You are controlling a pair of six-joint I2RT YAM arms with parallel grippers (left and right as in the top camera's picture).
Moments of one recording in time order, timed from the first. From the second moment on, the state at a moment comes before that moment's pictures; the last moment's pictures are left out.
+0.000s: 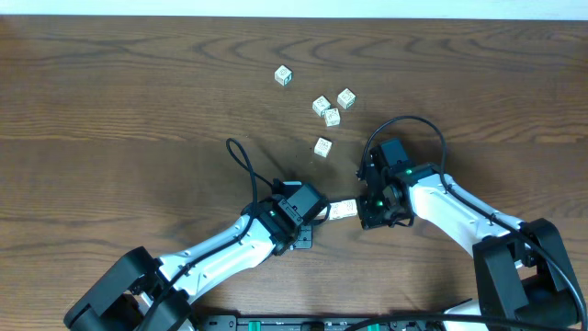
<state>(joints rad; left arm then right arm) -0.85 1.56 0.76 -0.51 -0.03 -0.83 0.37 1.65 0.81 -0.63 -0.23 0.16</state>
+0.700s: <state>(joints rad) -0.85 1.56 0.76 -0.51 -0.03 -0.83 0.41 1.65 0.81 -0.57 -0.31 0.16</state>
